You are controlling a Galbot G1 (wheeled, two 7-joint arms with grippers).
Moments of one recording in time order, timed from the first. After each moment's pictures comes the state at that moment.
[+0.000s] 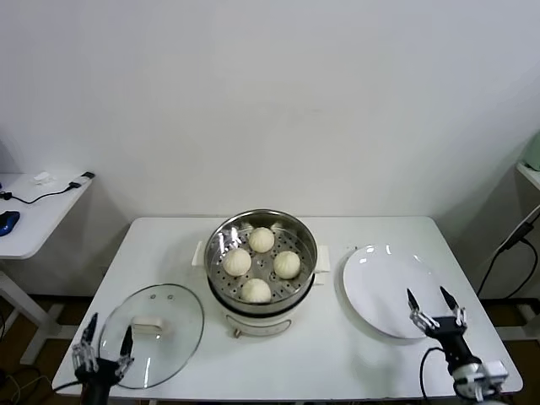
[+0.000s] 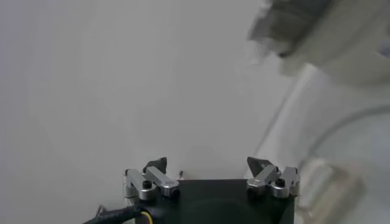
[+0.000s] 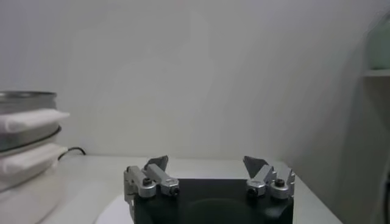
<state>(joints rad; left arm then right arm) 1.85 -1.38 -0.74 -1.91 0.93 -0.18 -0.41 -1.62 1.09 0.68 1.75 0.49 0.23 -0.07</state>
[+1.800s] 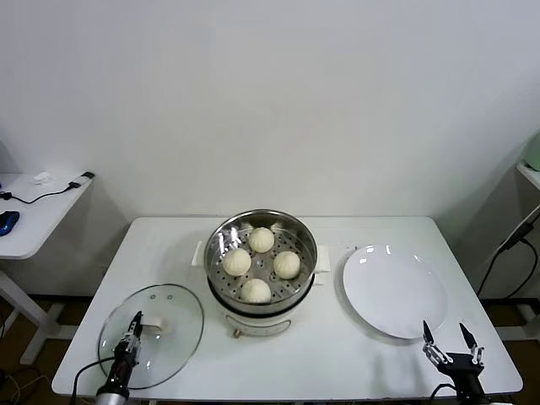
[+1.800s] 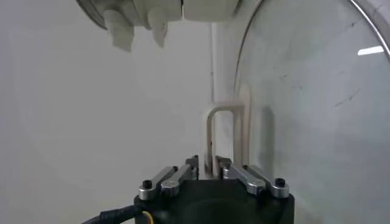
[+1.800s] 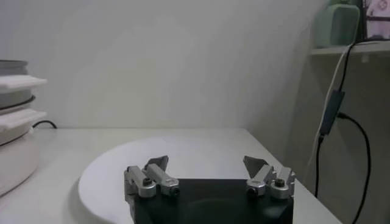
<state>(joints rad) 1.52 -1.33 -0.70 -1.47 1.36 -0.13 -0.46 -1.75 1.23 0.75 1.81 0.41 0.21 -0.02</state>
